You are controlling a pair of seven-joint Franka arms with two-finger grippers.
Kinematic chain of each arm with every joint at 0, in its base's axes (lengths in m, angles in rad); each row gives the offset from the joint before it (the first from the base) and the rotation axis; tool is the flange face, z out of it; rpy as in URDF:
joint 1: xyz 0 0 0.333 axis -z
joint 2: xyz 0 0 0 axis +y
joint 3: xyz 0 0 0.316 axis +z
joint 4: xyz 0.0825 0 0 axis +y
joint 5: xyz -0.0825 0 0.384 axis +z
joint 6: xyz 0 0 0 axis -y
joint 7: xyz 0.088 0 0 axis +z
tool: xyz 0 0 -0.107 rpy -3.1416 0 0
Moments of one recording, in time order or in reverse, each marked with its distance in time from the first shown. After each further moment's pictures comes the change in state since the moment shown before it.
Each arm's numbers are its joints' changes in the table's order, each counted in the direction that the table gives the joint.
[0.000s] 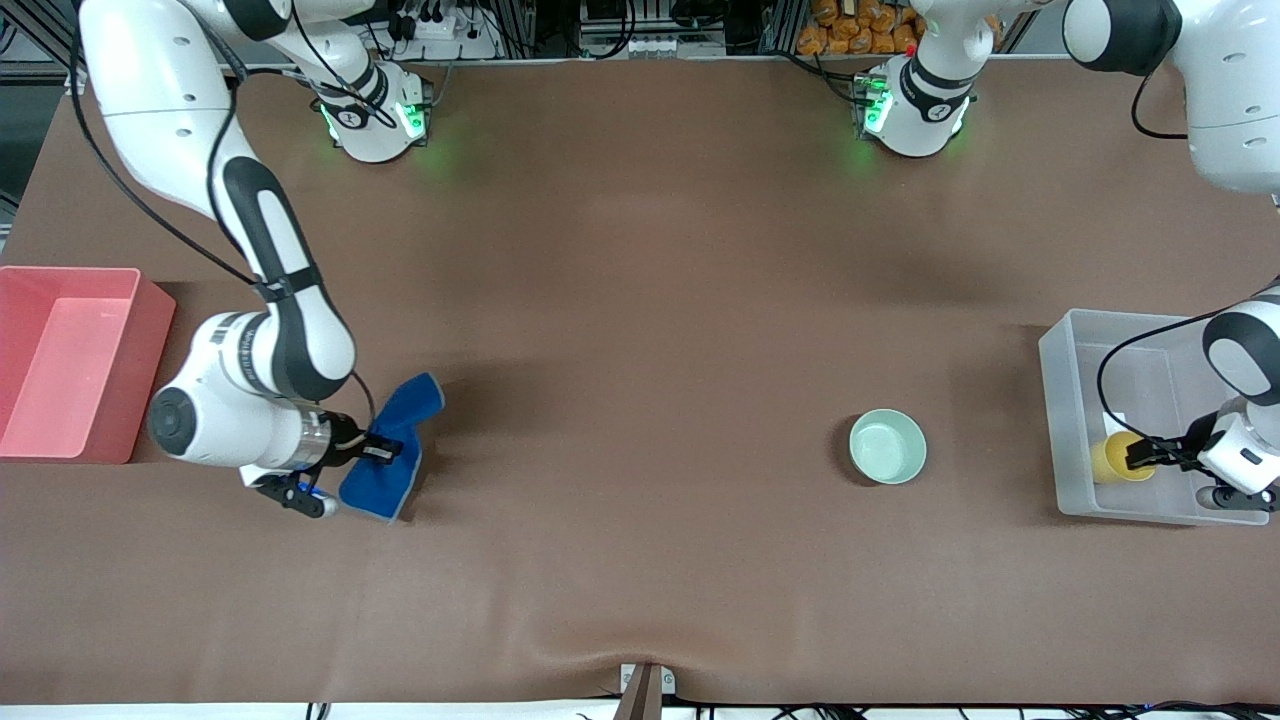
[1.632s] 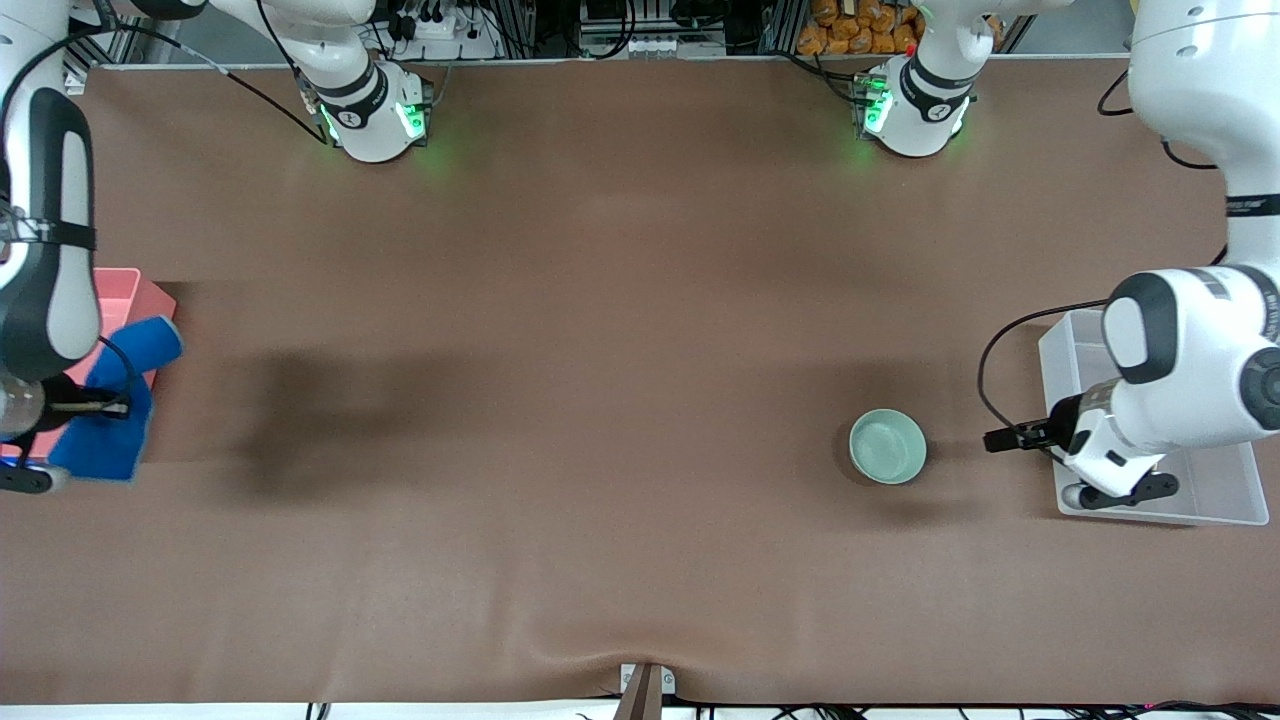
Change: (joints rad) left arm 0.134 -0.164 -0.229 0.099 0.021 -0.180 0.570; right arm 0.308 -0.106 -0.013 -0.257 -0.544 -0.493 0.268
